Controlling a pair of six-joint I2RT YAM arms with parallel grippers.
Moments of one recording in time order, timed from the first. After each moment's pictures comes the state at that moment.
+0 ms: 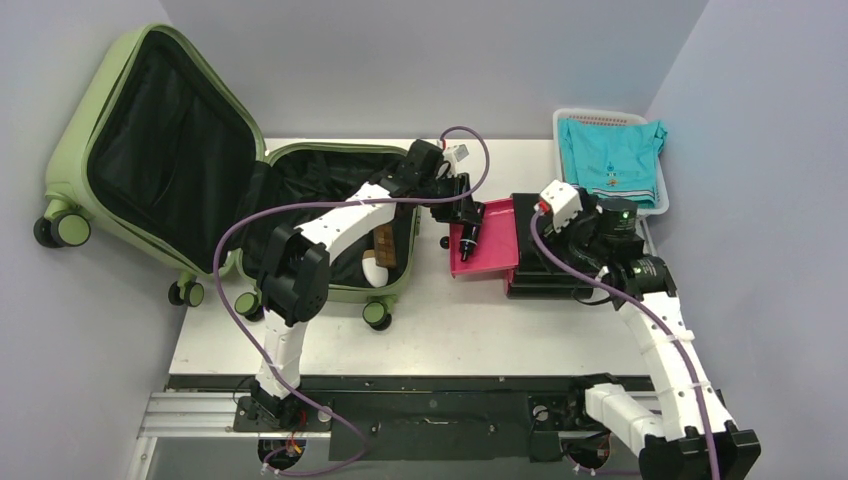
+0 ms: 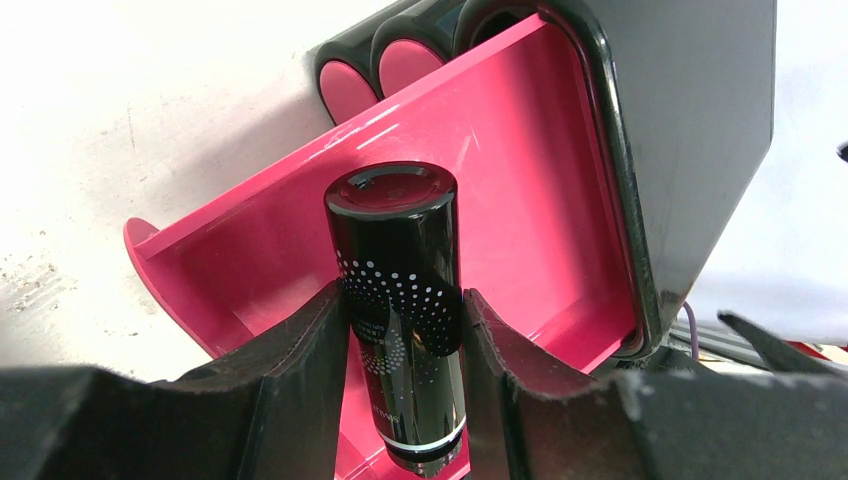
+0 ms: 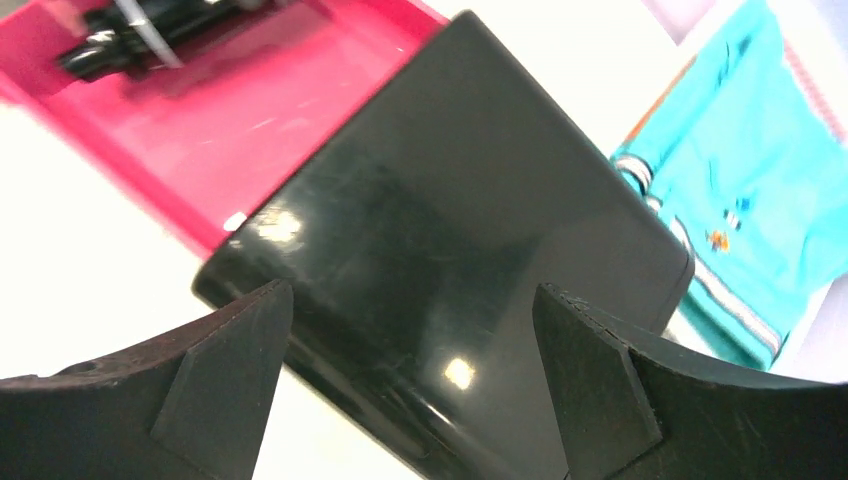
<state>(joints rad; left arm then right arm) -0.64 2.08 1.78 -0.41 0.49 -0.58 0.10 0.96 0.95 -0.56 -0.29 -0.54</state>
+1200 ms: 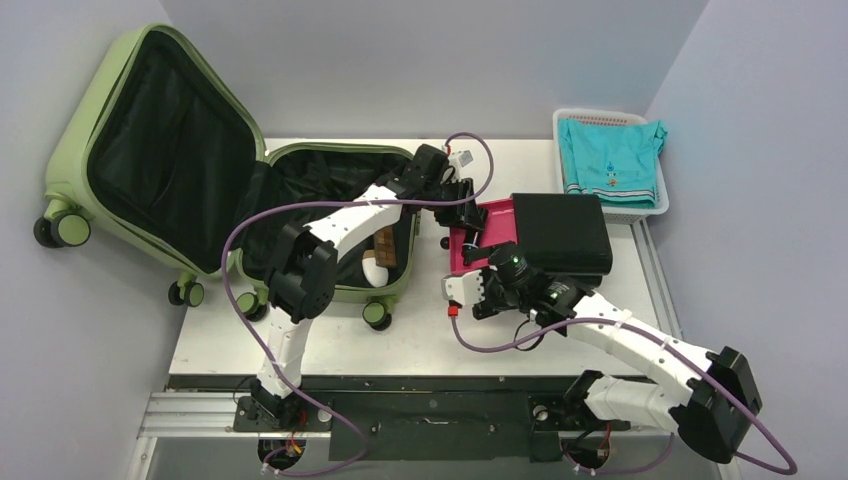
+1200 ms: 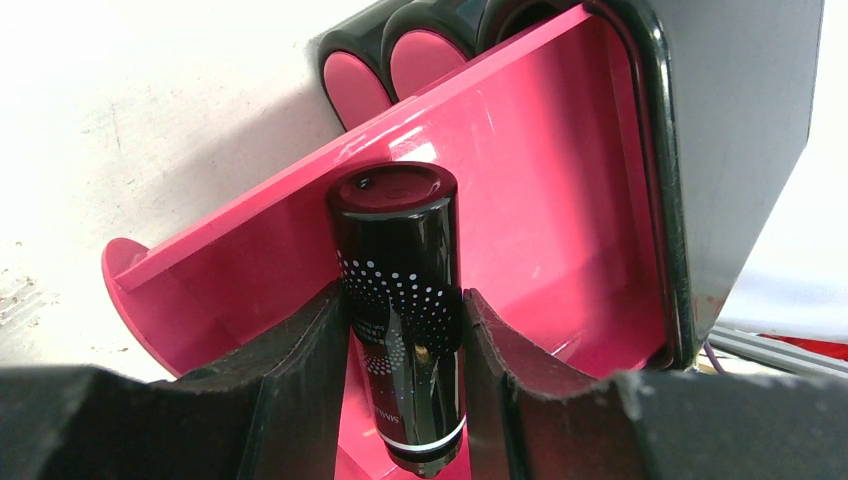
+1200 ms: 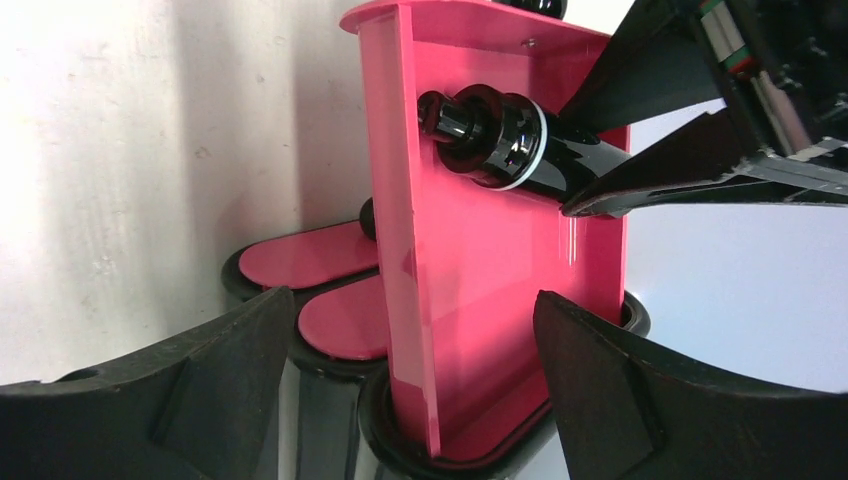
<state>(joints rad) -0.65 2.13 1.80 -0.41 0.50 -0.58 0.78 1.09 0.80 -0.51 0.13 -1.15</state>
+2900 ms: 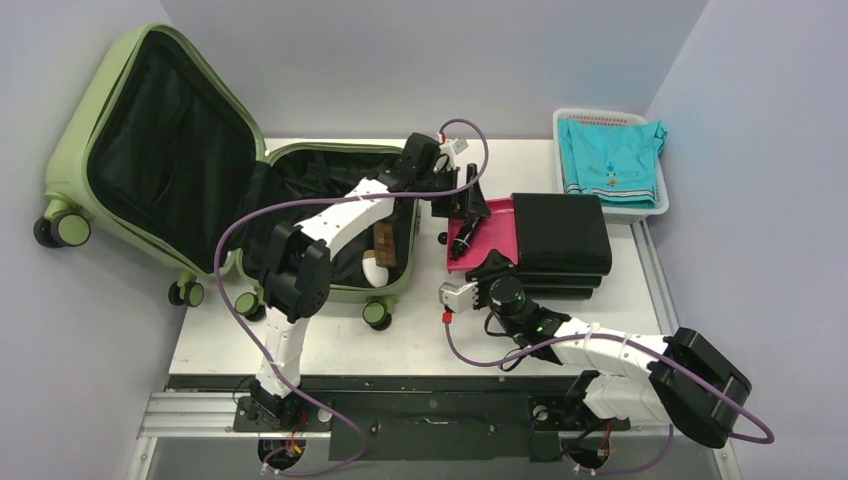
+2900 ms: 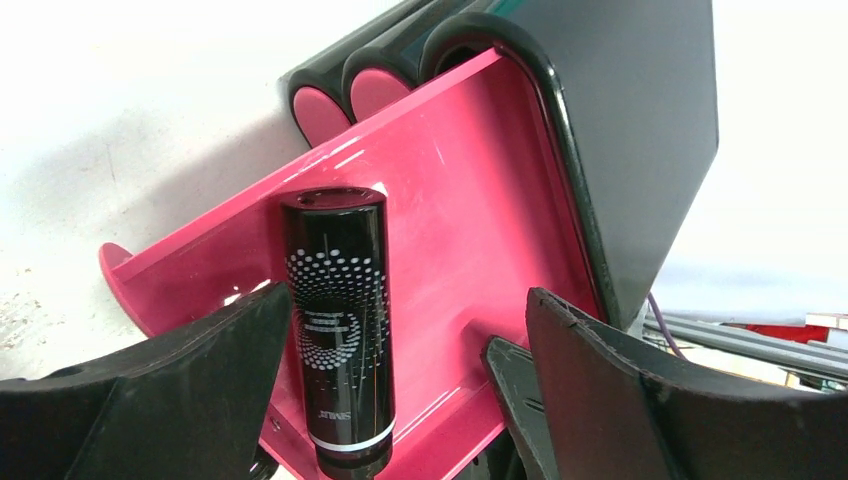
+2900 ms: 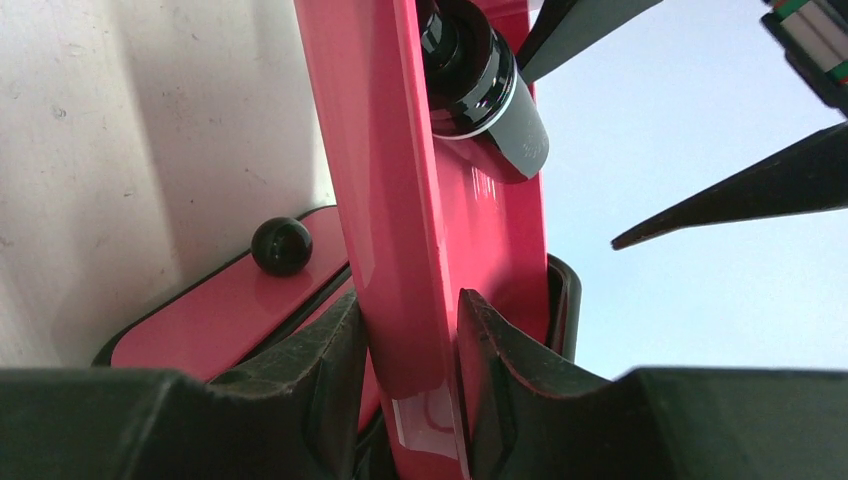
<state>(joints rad) -0.62 2.11 1.83 -0.39 0.56 -0.59 0.84 1.17 0.38 0.38 0.44 -1.32</state>
